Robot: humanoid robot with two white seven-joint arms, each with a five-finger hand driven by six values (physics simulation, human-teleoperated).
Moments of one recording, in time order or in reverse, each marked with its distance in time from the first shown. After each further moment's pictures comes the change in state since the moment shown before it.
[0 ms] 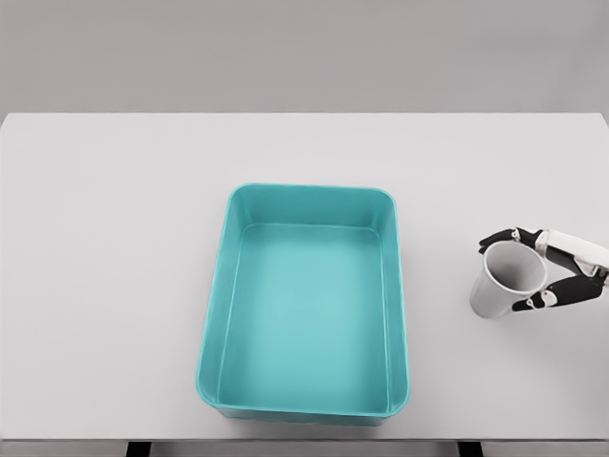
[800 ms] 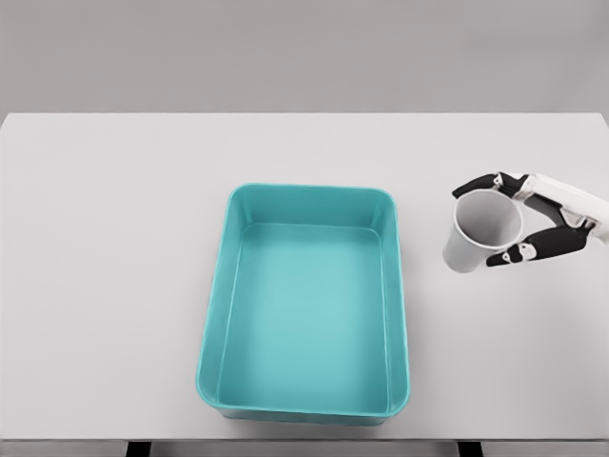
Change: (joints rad) left arm 0.000 0.000 0.000 0.000 0.000 0.000 0.000; right arm -0.080 0.059 -0.105 -0.143 -0.011 -0.001 0.000
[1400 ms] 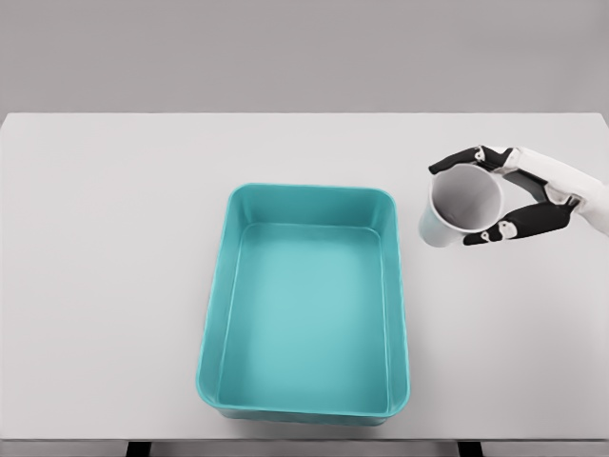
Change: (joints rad) left arm 0.000 0.000 0.000 0.000 0.000 0.000 0.000; right arm -0.061 0.054 -0.017 -0.069 0.004 0.000 0.000
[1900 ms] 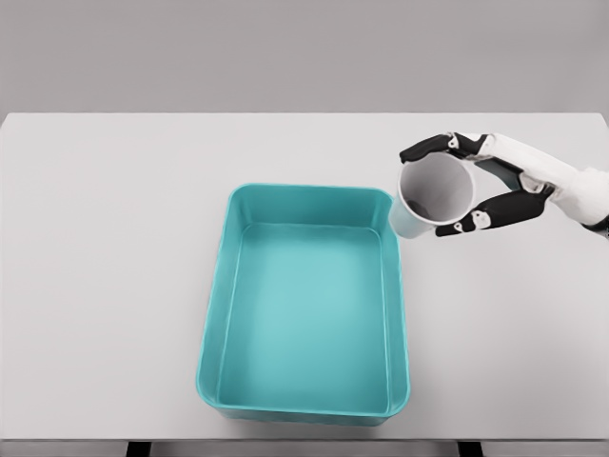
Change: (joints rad) left arm 0.000 0.000 0.000 0.000 0.000 0.000 0.000; right arm -0.054 0.080 -0.001 -0.054 0.009 0.032 0.000
